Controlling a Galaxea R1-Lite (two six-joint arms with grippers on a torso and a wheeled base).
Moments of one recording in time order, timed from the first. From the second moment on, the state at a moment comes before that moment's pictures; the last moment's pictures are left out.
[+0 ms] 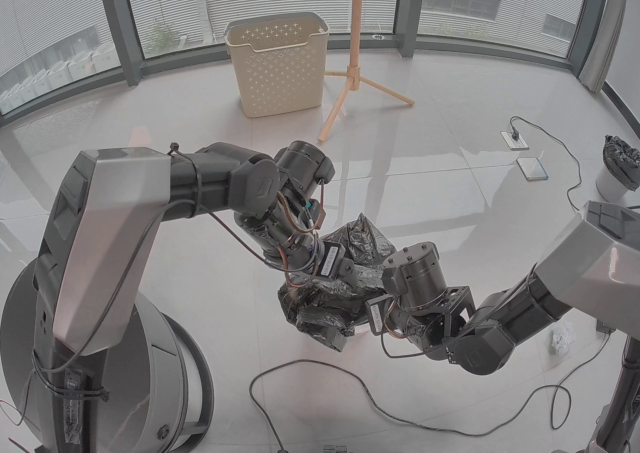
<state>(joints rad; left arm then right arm) -0.60 2.35 -2.00 0.71 -0.15 -0.14 0.74 2.13 -0.93 -0.58 -0.51 0.16</state>
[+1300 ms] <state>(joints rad) -0.55 2.51 -2.00 0.48 0.04 0.06 0.71 2.06 -0.84 -0.59 -0.48 0.19</state>
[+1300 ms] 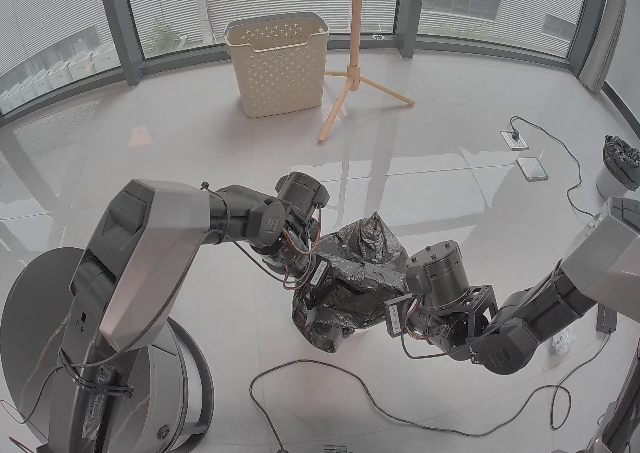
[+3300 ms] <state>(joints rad) -0.51 2.45 -2.00 0.53 0.12 0.19 0.80 2.09 -0.93 -0.54 -0.36 0.54</state>
